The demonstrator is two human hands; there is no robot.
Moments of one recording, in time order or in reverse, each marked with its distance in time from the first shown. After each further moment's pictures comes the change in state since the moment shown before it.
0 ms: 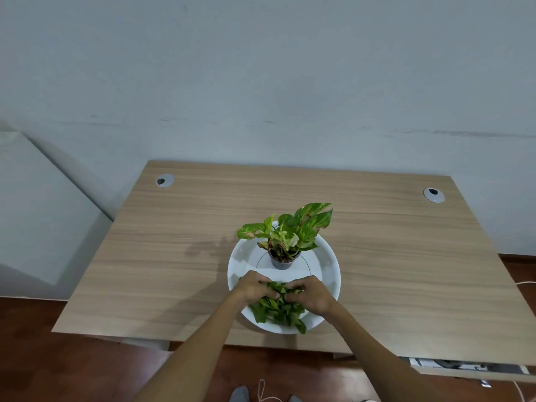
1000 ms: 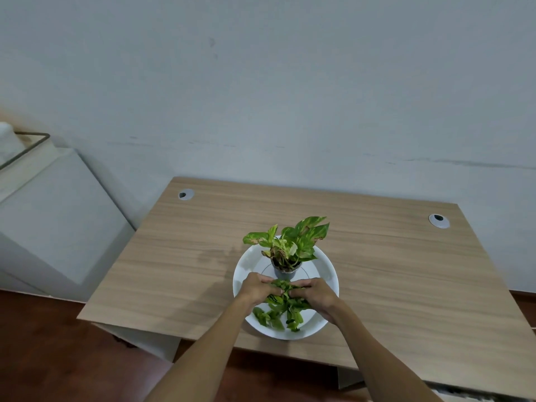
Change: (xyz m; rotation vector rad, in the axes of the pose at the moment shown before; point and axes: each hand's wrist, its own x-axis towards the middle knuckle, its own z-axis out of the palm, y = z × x) left_hand -0.038 0.026 0.014 -0.233 0.202 0.031; right_hand -0.016 -0.018 -0.027 0.479 -0.085 0.064
